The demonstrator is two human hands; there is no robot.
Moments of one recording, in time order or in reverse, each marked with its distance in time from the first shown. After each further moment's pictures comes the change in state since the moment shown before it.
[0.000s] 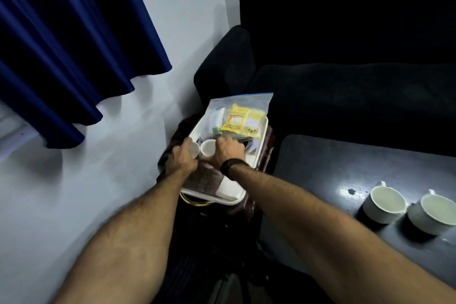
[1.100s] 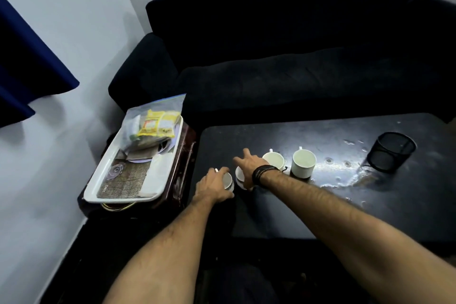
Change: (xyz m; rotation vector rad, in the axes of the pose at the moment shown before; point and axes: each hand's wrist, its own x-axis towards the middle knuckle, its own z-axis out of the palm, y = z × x) left_hand -0.205 0.187 0.106 0.189 -0.462 0.524; right_hand -0.153 0.258 -0.089 -0.274 -0.365 0.176
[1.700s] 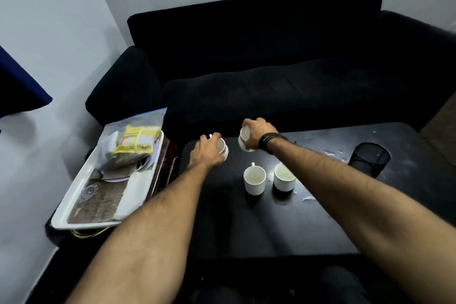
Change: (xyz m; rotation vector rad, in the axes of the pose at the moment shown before) left_hand 0.053 0.080 -0.086 -0.075 0.254 0.087; right_hand 0.014 0.083 -0.109 0.269 0.289 0.211
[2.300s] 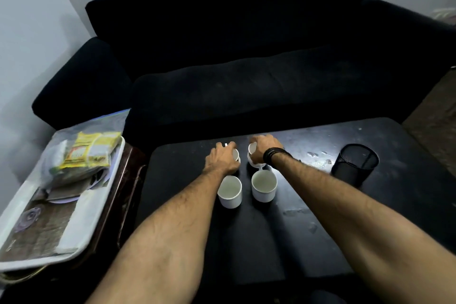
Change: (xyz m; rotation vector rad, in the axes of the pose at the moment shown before) left_hand 0.066 0.087 0.094 0.080 -0.171 0.085; right_hand 0.040 0.110 0.044 0.028 -0.082 0.241
